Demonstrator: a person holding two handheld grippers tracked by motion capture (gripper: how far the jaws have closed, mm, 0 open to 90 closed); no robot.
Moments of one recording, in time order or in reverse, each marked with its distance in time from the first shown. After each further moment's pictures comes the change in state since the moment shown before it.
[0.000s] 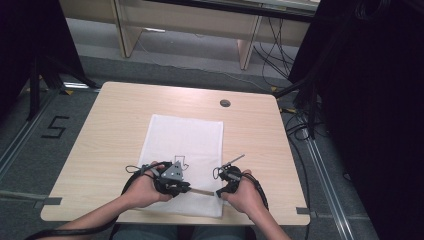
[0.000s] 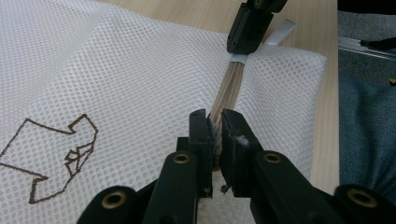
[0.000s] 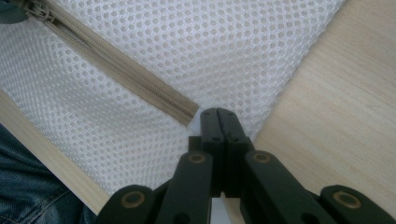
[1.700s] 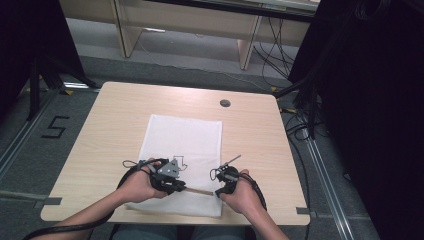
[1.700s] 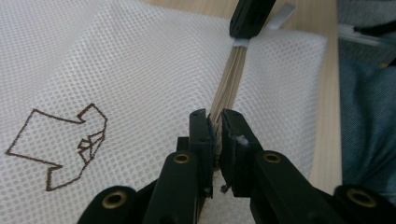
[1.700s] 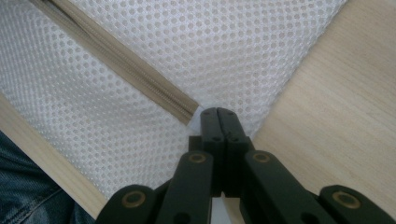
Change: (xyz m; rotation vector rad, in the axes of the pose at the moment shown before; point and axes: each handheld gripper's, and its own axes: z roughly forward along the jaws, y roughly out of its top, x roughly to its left) left arm 0.013 -0.005 -0.010 0.031 -0.036 -0.010; right arm 0.007 0.002 0.002 -0.004 -0.040 -0.040
